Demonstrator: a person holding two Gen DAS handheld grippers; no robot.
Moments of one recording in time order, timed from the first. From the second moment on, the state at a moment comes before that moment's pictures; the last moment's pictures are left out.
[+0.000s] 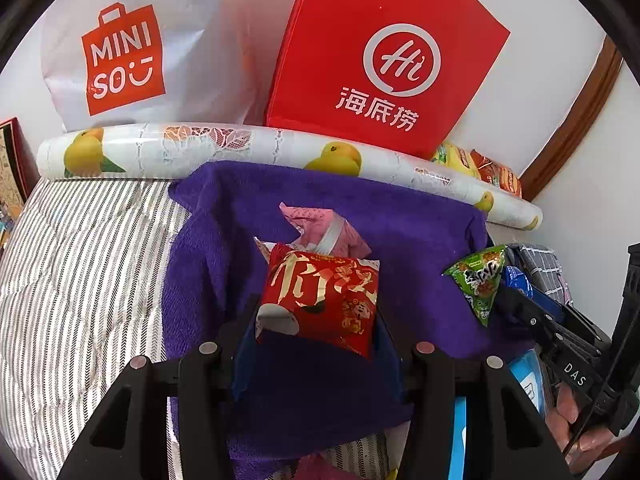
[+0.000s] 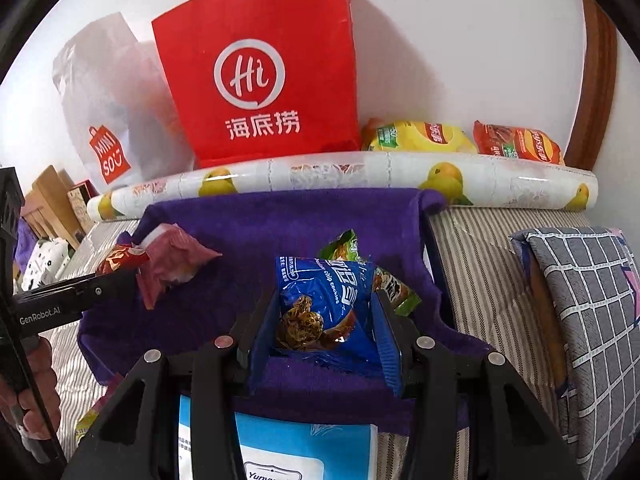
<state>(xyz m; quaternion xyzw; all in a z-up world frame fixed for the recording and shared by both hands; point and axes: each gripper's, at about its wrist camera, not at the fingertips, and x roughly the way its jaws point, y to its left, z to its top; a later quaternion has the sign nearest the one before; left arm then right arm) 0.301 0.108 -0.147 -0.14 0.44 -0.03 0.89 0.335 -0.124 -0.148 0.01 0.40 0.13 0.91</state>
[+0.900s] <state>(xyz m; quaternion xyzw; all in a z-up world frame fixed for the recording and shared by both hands) 0.304 0.099 -0.150 -0.13 0.44 -0.04 0.89 0.345 -0.123 -0.158 0.01 0.44 0.12 0.89</state>
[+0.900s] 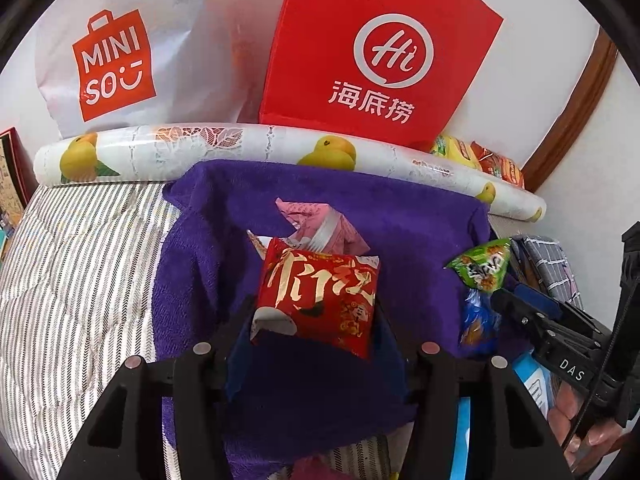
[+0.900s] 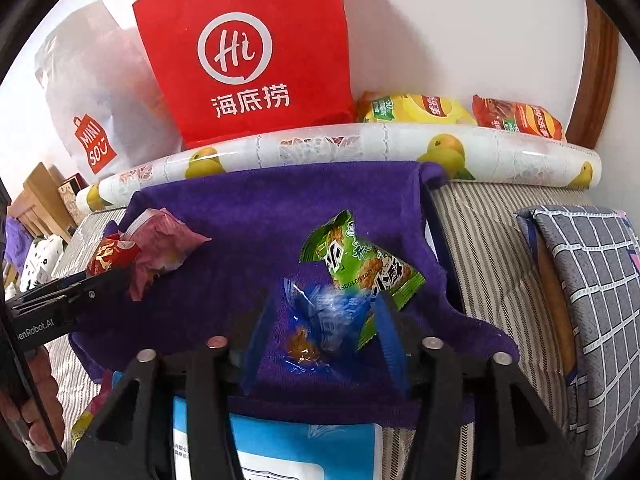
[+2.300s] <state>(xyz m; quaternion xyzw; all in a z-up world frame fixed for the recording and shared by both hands) 0.245 0.091 -0.107 -0.14 0.39 -0.08 0.91 0.199 -0.127 -0.074 0.00 0.33 0.14 0.93</state>
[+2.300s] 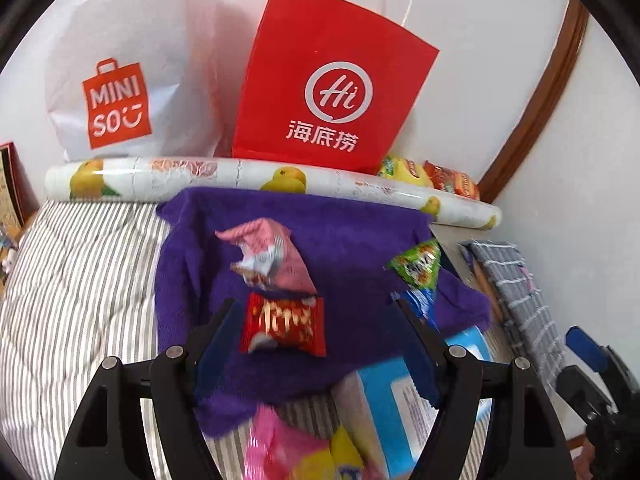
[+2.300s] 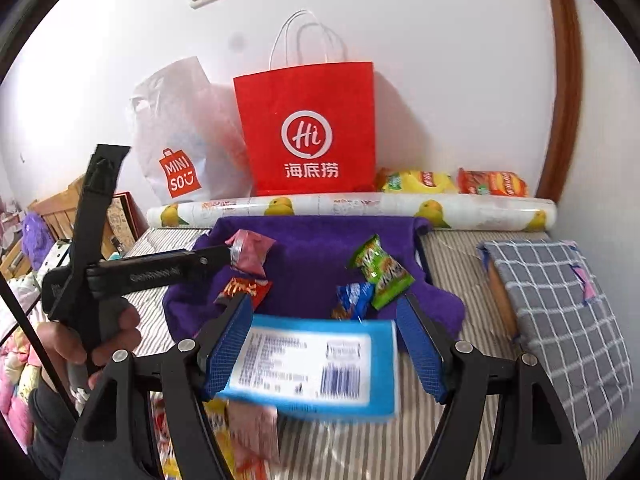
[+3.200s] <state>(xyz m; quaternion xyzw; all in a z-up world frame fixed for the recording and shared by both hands) 0.112 0.123 -0.125 -0.12 0.43 -0.04 0.89 0.137 -0.048 -0.152 -0.03 0.43 0.21 0.88</state>
